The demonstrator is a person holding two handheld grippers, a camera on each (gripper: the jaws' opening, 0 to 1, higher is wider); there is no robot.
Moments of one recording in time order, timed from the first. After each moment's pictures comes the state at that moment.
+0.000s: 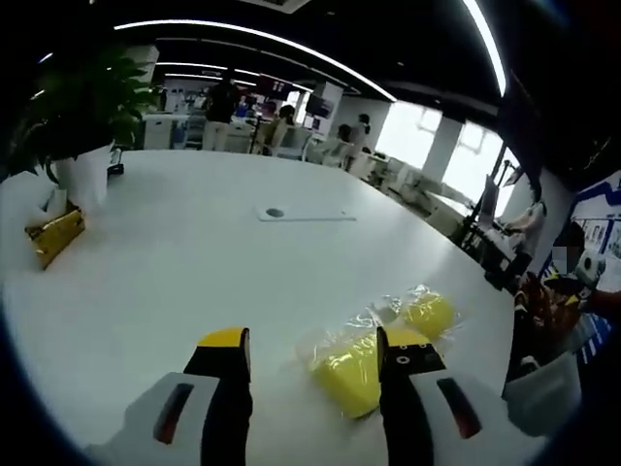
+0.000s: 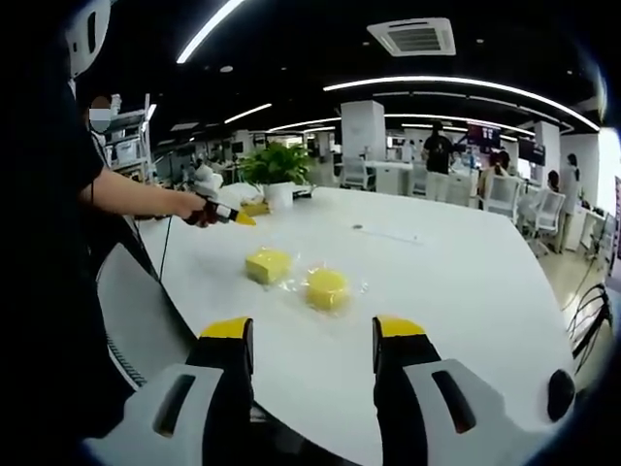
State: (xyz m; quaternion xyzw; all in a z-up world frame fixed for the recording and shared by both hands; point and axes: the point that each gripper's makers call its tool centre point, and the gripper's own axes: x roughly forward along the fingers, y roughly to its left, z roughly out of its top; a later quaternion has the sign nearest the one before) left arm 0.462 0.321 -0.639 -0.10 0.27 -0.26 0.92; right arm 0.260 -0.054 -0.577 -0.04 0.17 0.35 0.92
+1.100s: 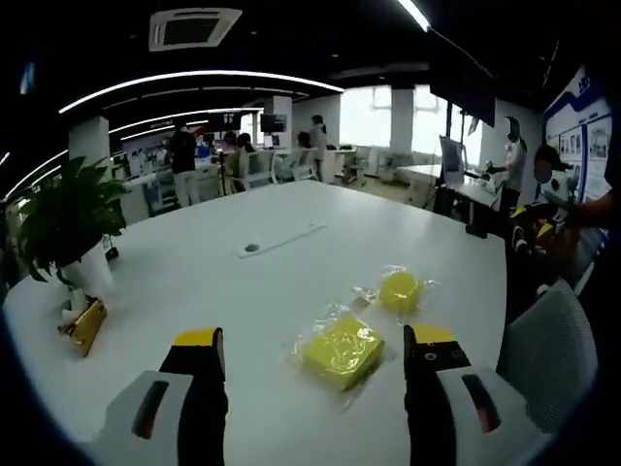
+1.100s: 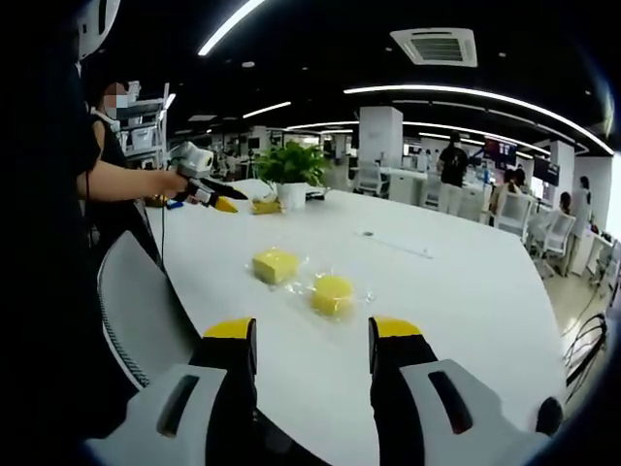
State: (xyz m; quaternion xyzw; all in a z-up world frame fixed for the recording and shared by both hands) left arm 0.393 0.305 -0.572 0.06 0.19 -0.34 0.92; right arm 0.259 -0.047 -0.570 -0.08 0.16 0.38 0.91
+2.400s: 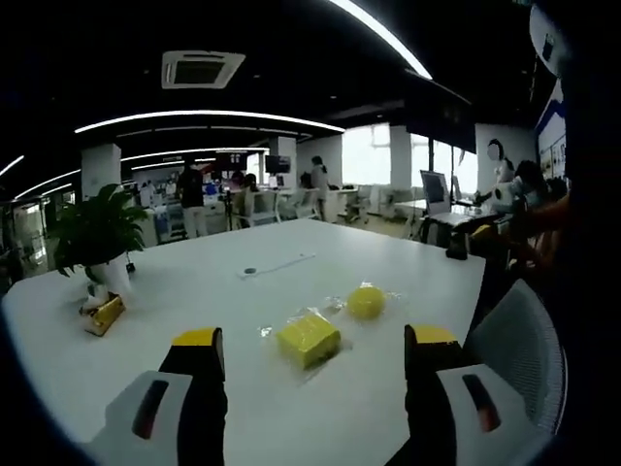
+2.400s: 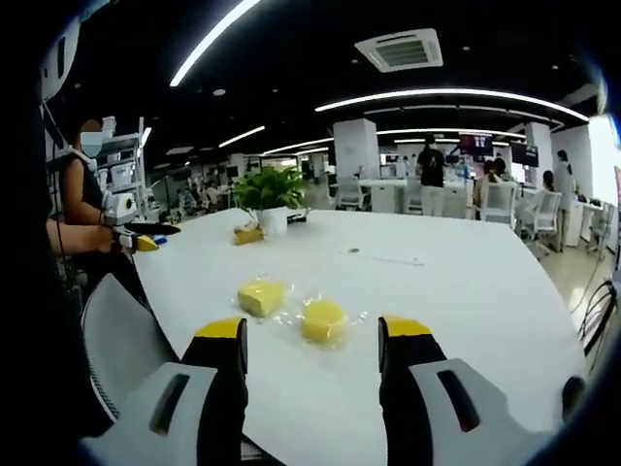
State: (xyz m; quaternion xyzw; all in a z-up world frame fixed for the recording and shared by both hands) left arm 0.283 0.330 -0.554 0.03 0.12 -0.31 0.94; right arm 0.292 -0.035 -0.559 0.00 0.14 0.33 0.93
